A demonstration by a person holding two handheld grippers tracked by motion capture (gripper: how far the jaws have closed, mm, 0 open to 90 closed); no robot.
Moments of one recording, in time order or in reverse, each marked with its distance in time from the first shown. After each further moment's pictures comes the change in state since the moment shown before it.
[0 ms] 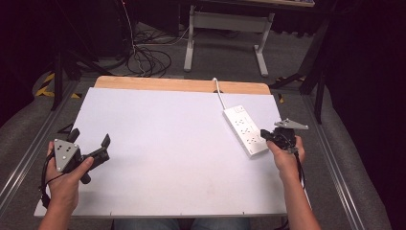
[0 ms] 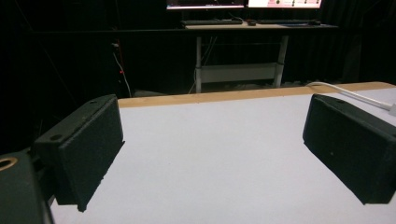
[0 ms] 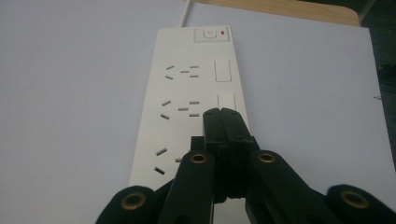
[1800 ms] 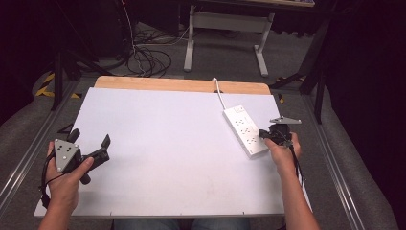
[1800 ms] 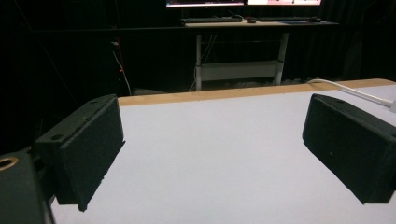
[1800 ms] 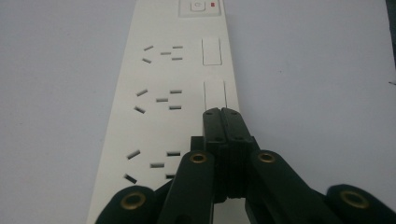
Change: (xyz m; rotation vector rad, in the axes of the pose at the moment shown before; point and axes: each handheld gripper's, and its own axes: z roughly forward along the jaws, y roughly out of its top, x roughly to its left) left arm 0.000 -0.001 0.000 0.009 -0.002 0.007; right arm -0.009 0.002 0.026 0.097 -0.013 0.000
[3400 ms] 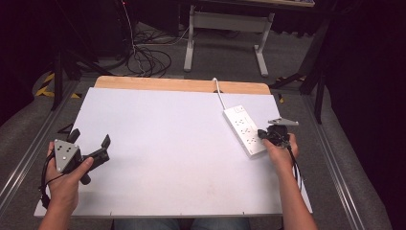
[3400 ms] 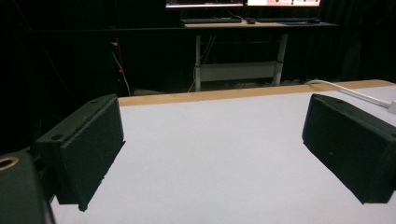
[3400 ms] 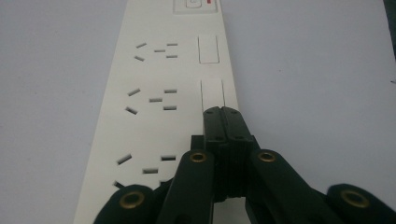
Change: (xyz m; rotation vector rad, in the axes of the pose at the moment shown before) left arm 0.000 0.000 -0.001 -0.006 -0.002 -0.004; right arm 0.002 -0.005 0.008 -0.019 -0.024 0.002
